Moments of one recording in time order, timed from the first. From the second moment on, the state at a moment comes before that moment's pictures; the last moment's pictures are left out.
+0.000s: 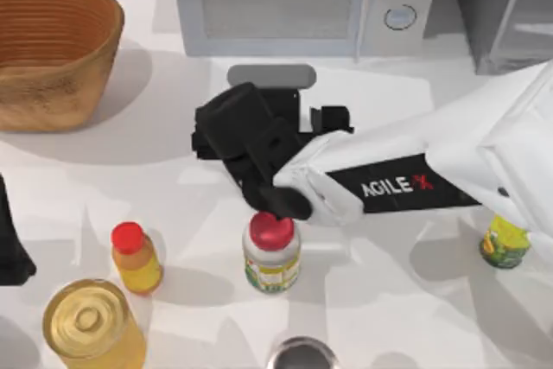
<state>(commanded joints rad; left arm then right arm) 0.00 0.00 0.00 0.00 0.00 0.00 0.84 2.30 1.42 0.18 0.72 0.52</state>
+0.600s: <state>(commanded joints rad) 0.00 0.00 0.00 0.00 0.00 0.00 0.80 2.33 1.48 0.16 0.70 0.50</state>
